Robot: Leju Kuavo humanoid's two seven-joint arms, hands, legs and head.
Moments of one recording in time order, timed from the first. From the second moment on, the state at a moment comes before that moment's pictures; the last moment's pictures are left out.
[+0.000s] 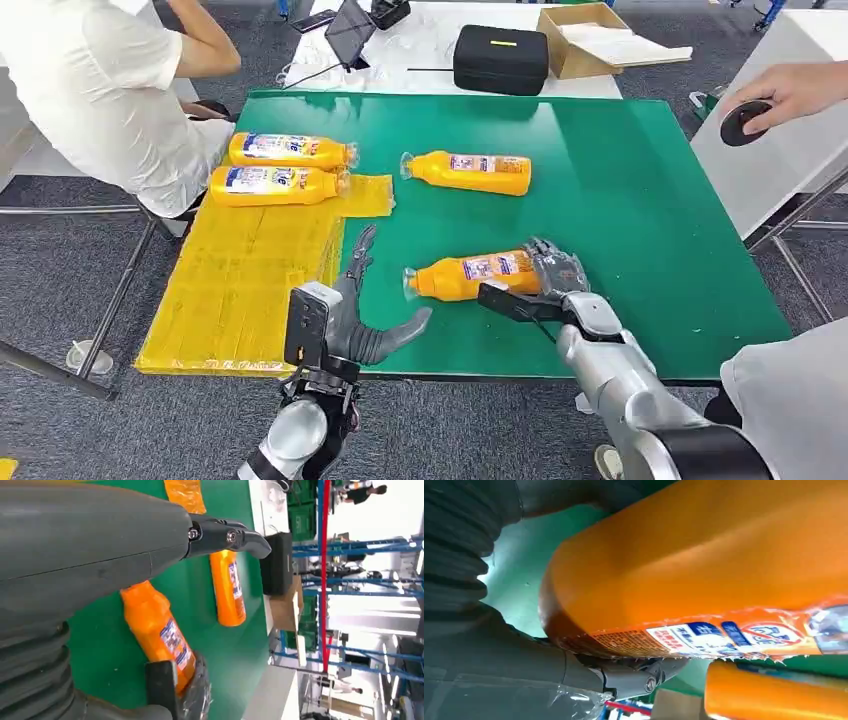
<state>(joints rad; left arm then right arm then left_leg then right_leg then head) -0.20 -0.21 -0.71 -1.23 0.05 0.31 -0.45 -0.65 -0.06 0.11 -0.35 1.36 -0.24 -0.13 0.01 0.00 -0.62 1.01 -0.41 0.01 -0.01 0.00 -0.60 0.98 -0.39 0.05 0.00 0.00</state>
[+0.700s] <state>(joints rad) -0.19 -0.22 -0.70 -1.21 0.09 0.42 -0.58 -0.57 -0.06 0.01 -0.36 0.90 -0.28 -0.64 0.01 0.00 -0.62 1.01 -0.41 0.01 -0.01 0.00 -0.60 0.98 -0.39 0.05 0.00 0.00</state>
